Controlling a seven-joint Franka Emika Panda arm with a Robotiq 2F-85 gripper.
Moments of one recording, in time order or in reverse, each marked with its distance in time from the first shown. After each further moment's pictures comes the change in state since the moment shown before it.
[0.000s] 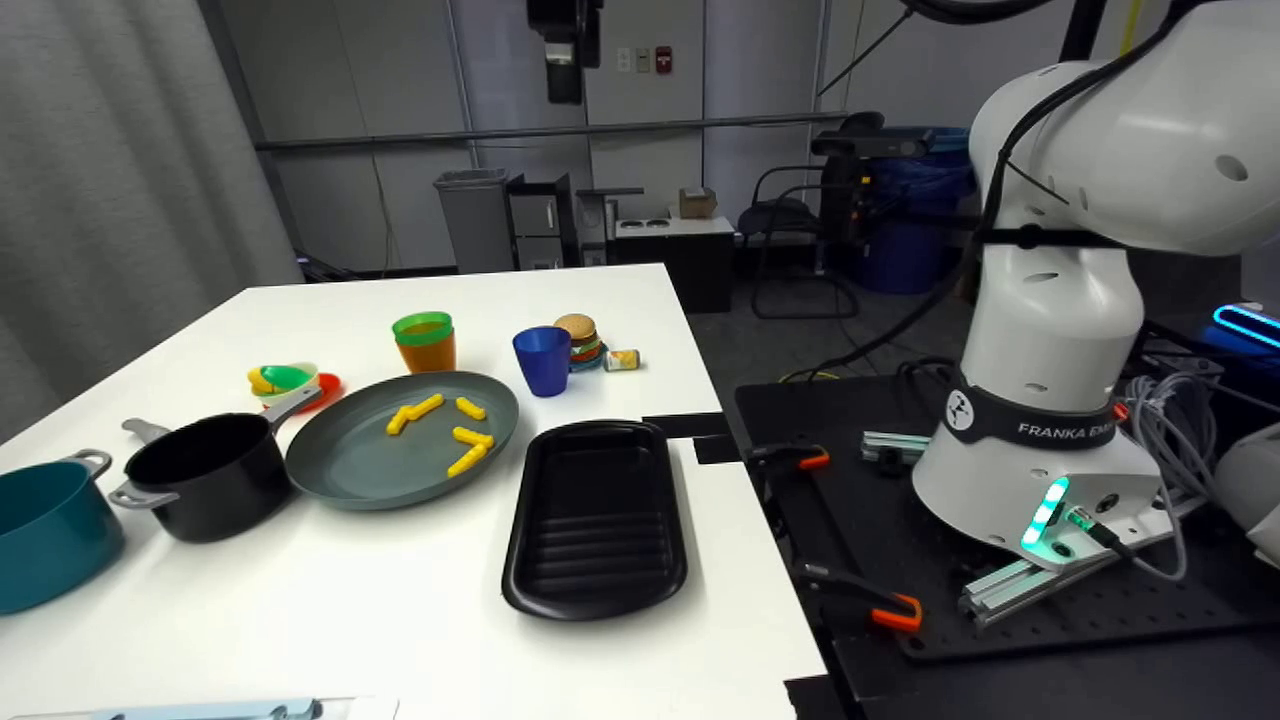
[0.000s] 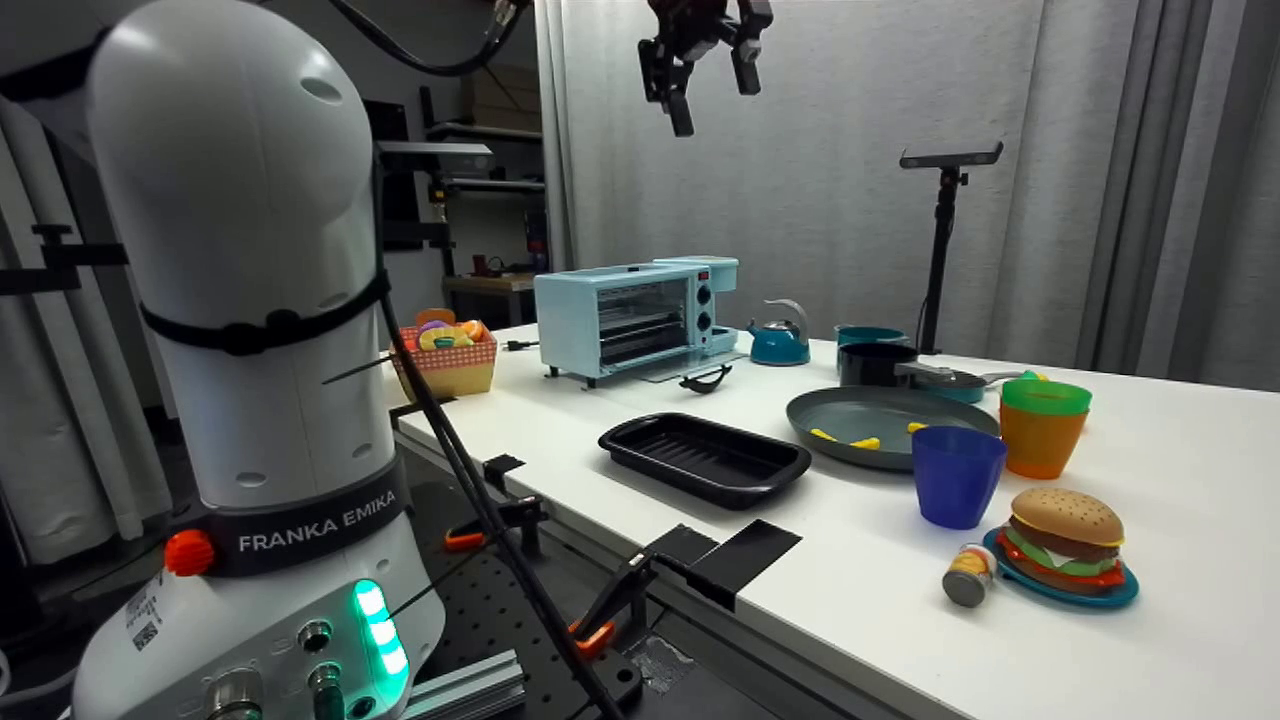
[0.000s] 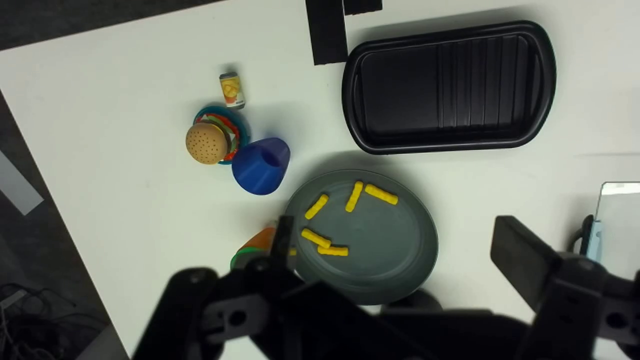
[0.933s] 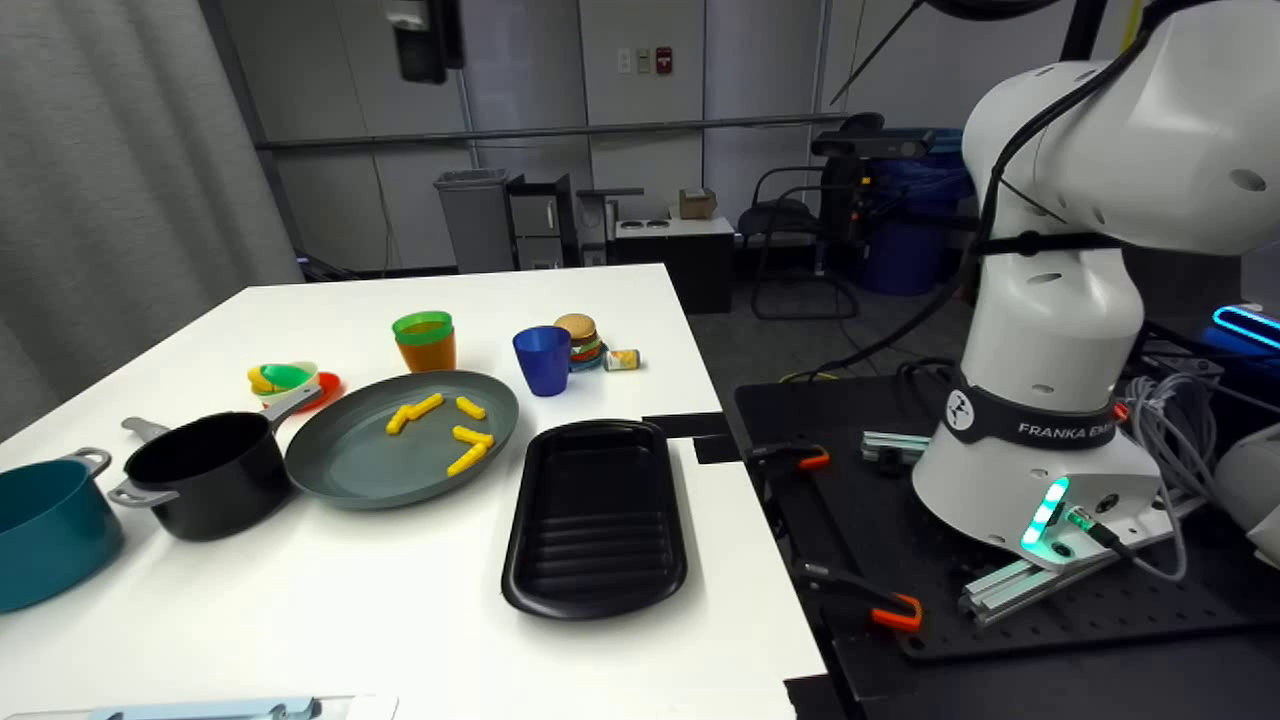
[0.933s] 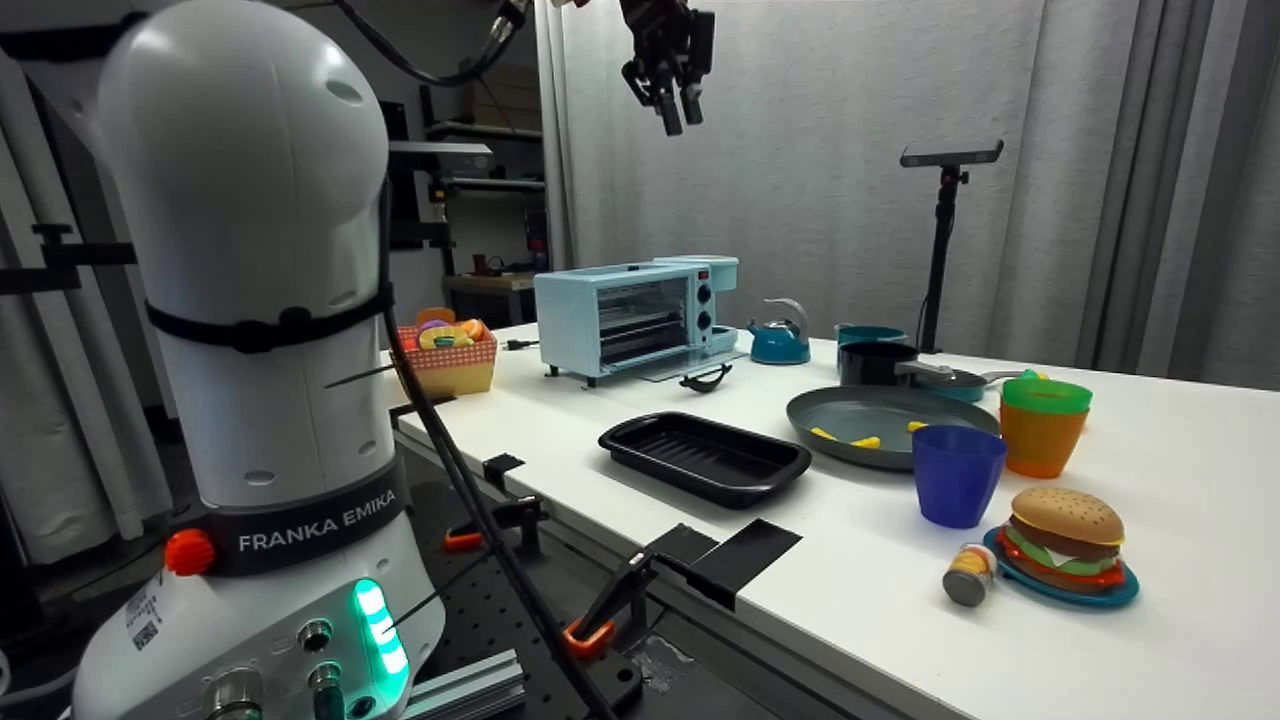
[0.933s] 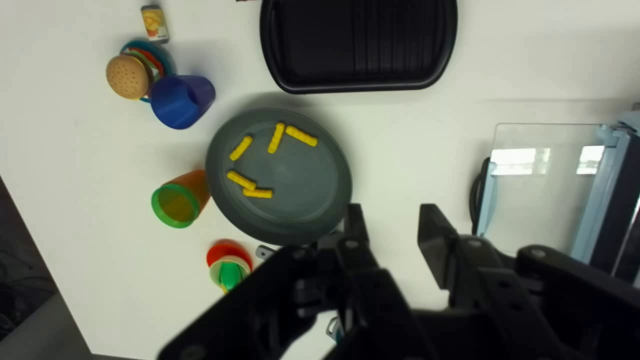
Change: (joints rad) arm 0.080 0.224 0.125 0.239 0.041 0.000 0.136
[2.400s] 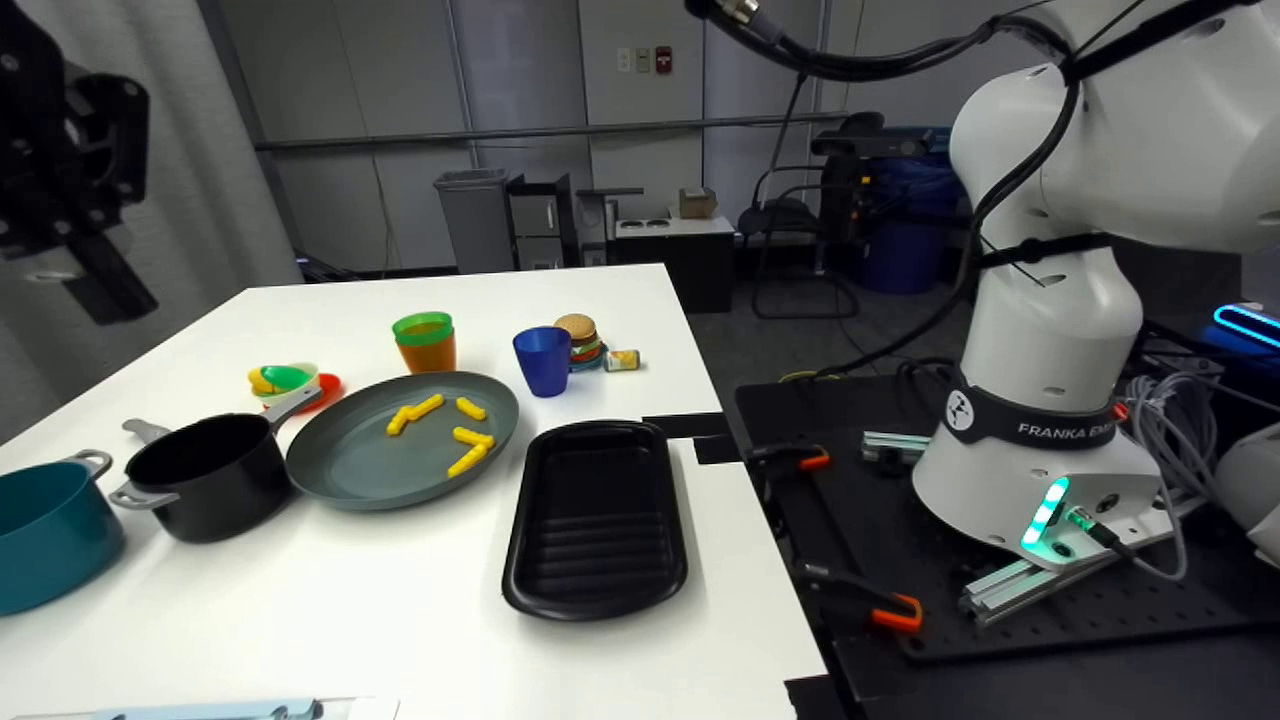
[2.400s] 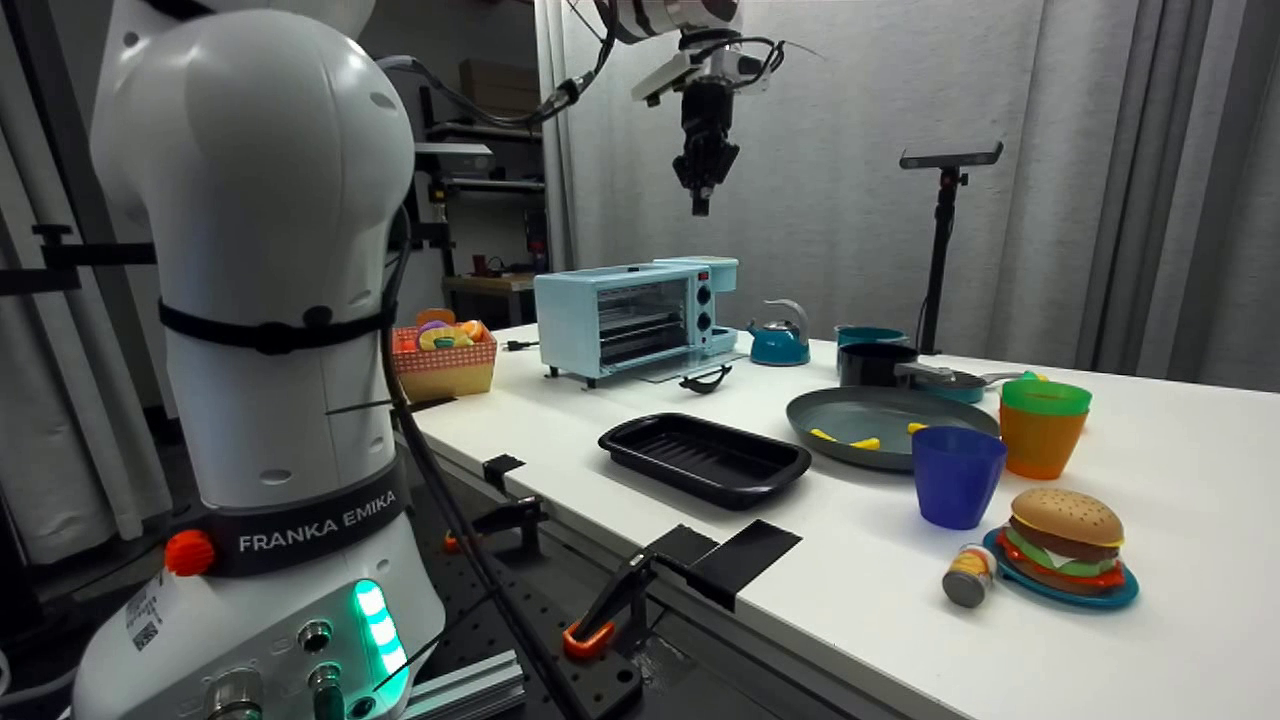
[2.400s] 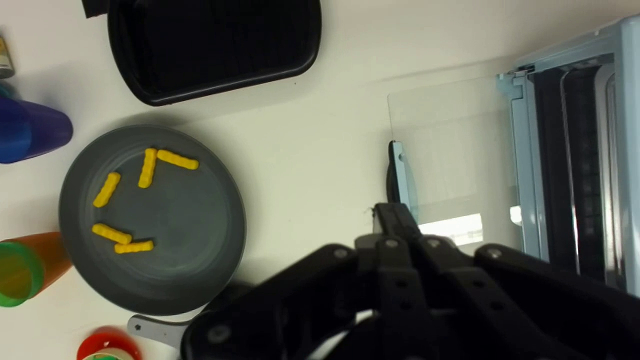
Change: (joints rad) arm 0.143 0.716 -0.090 0.649 0.107 -0.205 0.176
